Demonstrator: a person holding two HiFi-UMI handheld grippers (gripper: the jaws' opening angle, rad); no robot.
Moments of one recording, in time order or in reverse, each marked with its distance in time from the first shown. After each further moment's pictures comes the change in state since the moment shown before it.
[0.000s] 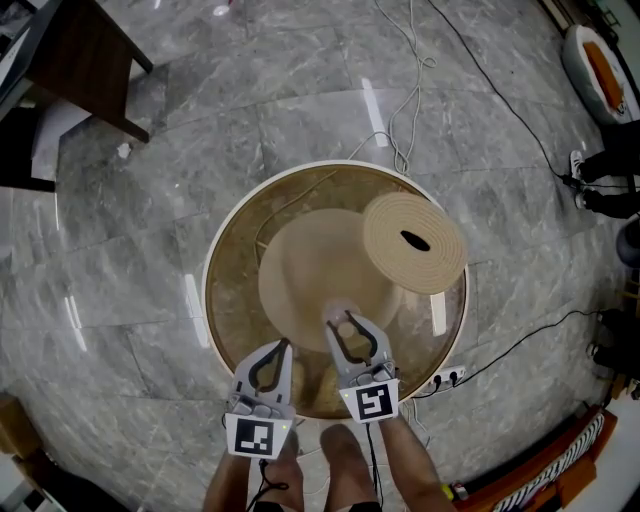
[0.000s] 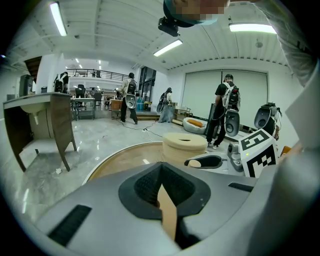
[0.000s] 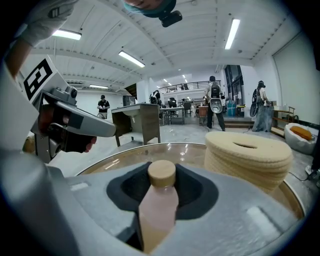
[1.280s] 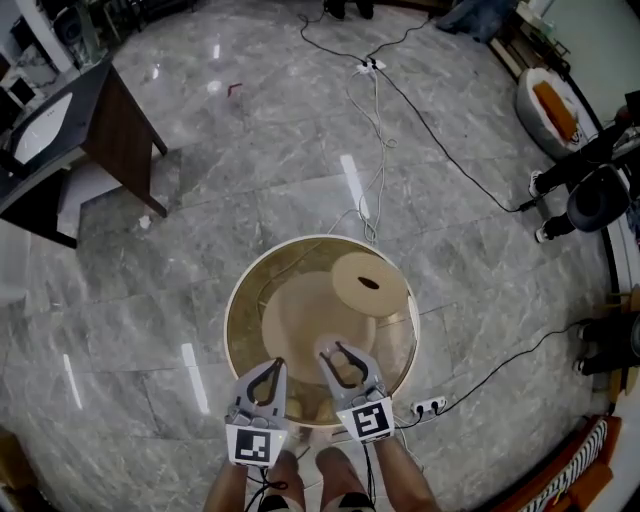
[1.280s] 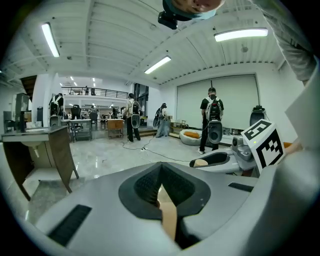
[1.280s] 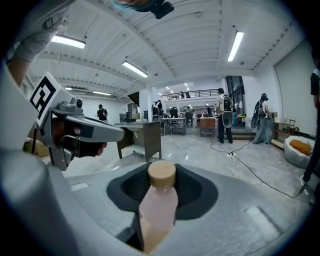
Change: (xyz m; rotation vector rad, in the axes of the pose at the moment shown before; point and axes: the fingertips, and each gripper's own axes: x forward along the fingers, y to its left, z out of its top) left arm -0.110 -0.040 0.188 0.128 -0.171 -0.019; right arm -0.111 0.011 0.201 -0.020 -0.088 0.003
